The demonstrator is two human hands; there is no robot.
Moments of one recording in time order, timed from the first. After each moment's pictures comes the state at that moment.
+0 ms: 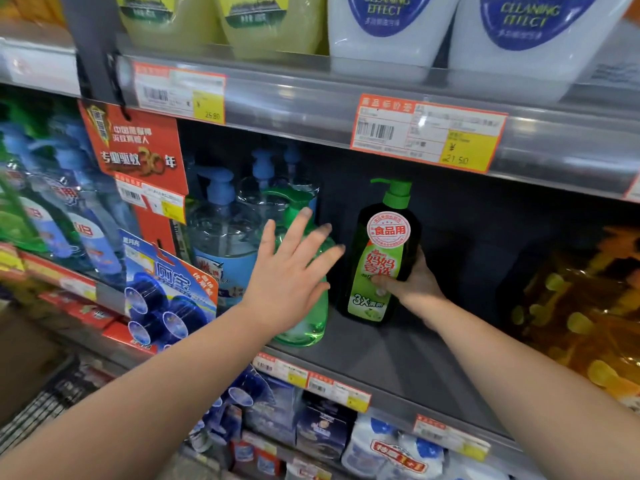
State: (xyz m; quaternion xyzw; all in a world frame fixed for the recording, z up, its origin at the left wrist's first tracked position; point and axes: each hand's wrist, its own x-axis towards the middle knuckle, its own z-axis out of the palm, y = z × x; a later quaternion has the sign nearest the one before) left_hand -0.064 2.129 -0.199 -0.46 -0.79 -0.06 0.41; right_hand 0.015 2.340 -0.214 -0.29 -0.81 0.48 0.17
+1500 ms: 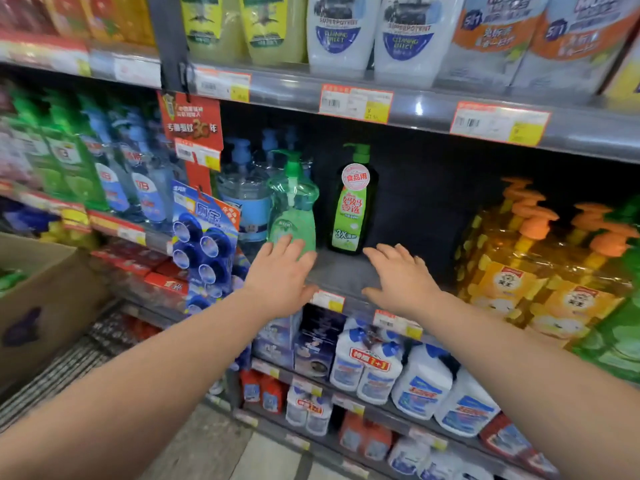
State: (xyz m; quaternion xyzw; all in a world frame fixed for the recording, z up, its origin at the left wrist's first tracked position) left_hand 0.081 2.067 -0.203 -0.44 -0.88 0.02 0.18; right_hand 0.190 2.243 -0.171 -0.16 -0.99 0.01 -0.01
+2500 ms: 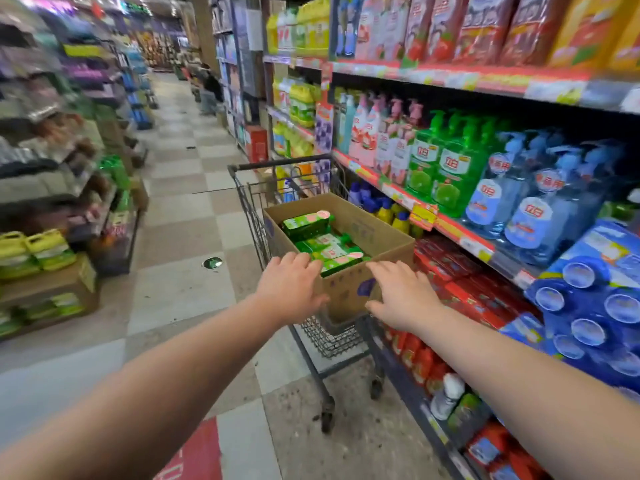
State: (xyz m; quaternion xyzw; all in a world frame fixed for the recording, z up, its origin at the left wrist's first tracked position) left_hand 0.078 1.522 -0.213 -0.03 -0.99 0.04 0.09; right_hand 0.036 1.712 -0.201 0.24 -0.97 0.03 -0.03
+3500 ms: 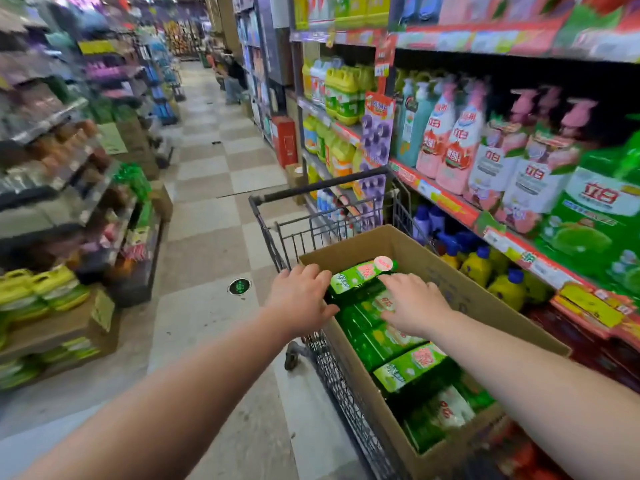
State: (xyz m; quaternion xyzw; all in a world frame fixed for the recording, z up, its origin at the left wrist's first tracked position) left_hand -0.251 1.300 -0.233 0.01 -1.00 0.03 0.01; right_hand -0.330 1.484 -0.254 0.26 -0.96 0.01 -0.10
